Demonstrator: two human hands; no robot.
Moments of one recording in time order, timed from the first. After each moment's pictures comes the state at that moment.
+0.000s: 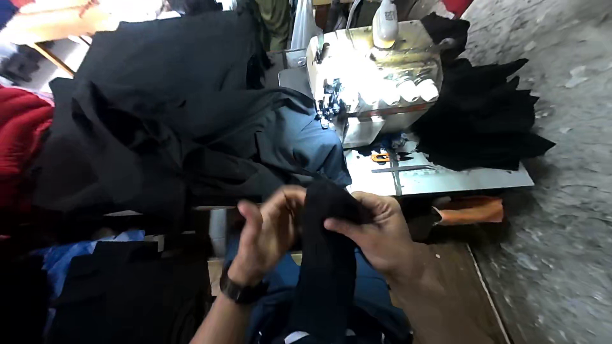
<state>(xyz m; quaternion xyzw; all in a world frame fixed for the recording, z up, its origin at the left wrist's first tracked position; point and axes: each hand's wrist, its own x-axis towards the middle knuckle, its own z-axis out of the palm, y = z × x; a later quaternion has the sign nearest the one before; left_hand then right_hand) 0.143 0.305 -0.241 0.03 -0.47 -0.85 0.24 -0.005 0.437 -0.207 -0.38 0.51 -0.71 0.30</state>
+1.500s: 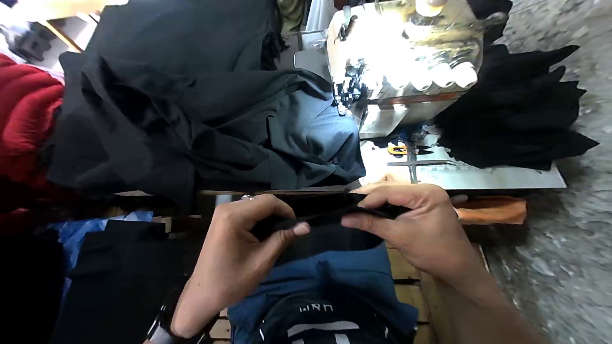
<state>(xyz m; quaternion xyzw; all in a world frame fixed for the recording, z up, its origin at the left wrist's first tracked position) 0.195 0.300 -0.166 0.18 -0.85 -0.43 0.26 -0.025 0.449 -0.189 -0.50 0.64 -0.55 0.19</state>
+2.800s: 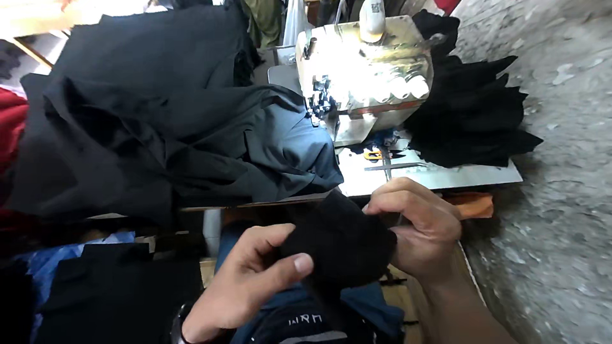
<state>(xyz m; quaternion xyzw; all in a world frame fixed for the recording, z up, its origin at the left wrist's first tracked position) 0.166 0.318 -0.184 0.00 -0.61 -0.77 0.18 -0.052 0.463 -0.202 -0.58 0.61 -0.54 -0.04</state>
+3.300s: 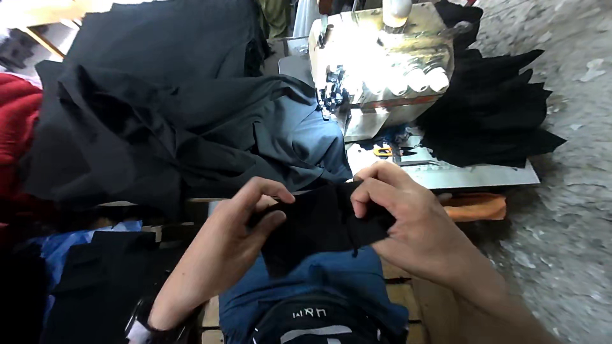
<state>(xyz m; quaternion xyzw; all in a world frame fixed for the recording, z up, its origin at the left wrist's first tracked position) 0.183 0.287 -0.164 0.14 -0.83 -0.51 0.17 -0.044 0.458 -0.176 -0.62 0.69 -0.37 0.08</state>
